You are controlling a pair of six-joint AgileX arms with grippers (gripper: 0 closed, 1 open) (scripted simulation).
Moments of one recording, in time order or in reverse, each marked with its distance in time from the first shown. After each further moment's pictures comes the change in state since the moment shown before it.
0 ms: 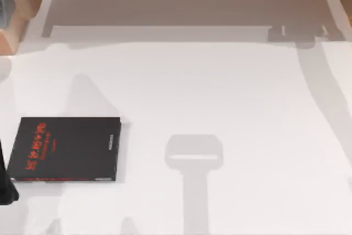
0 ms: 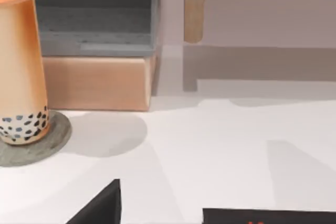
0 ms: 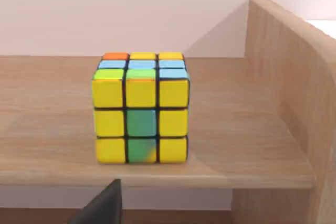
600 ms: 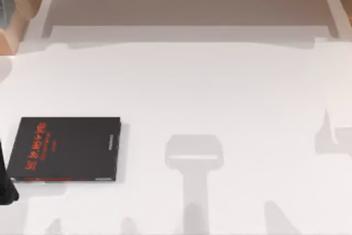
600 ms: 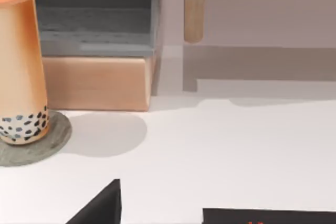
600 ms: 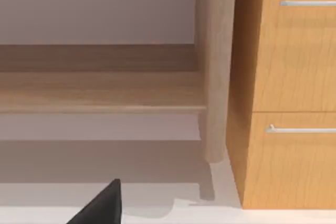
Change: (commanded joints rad) left arm 0.000 0.000 0.000 0.000 0.000 0.000; right arm -0.108 -1.035 -1.025 -0.037 -0.114 0.002
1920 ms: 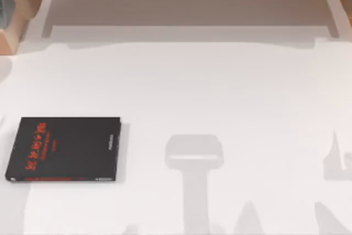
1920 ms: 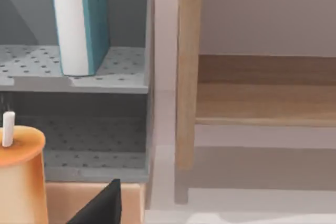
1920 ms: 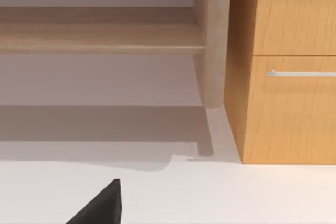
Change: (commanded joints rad) left arm 0.093 0.626 0.358 0.248 0.096 -0.004; right arm -0.039 -0.313 -0.299 0.009 -0.045 -0.011
